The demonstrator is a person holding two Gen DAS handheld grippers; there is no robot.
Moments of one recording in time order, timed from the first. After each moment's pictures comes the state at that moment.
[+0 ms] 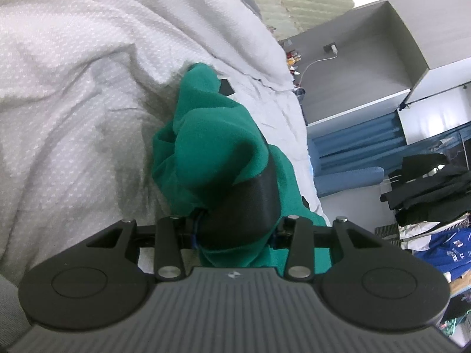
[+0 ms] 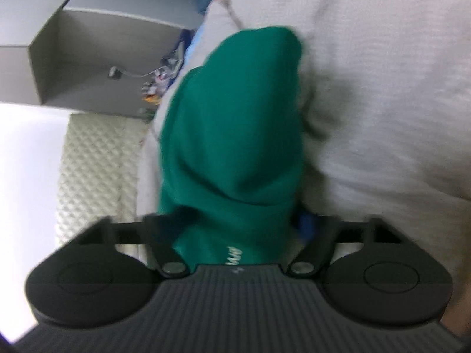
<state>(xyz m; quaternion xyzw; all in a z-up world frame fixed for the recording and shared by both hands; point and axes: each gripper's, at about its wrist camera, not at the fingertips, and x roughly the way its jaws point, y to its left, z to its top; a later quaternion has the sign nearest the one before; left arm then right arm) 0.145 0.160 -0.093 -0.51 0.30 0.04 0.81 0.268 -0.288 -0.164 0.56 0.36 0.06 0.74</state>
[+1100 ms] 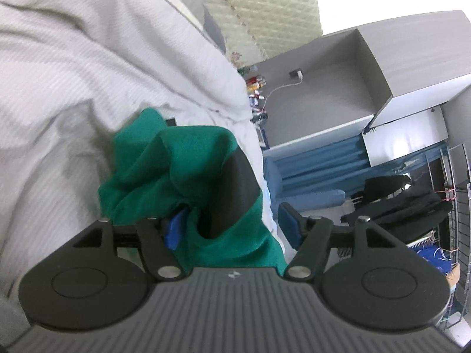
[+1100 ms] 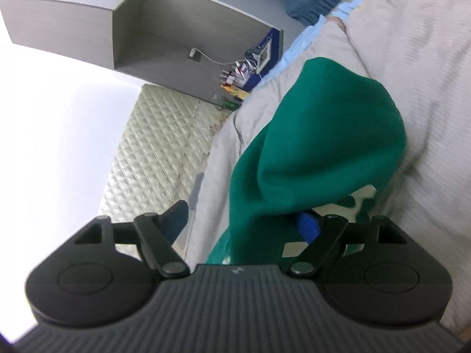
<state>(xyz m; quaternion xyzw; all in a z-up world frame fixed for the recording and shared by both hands) 0.139 0.185 -0.031 -0.54 0.23 0.00 0.81 0.284 -0.279 -0.066 0.52 0.29 0.18 0.78</state>
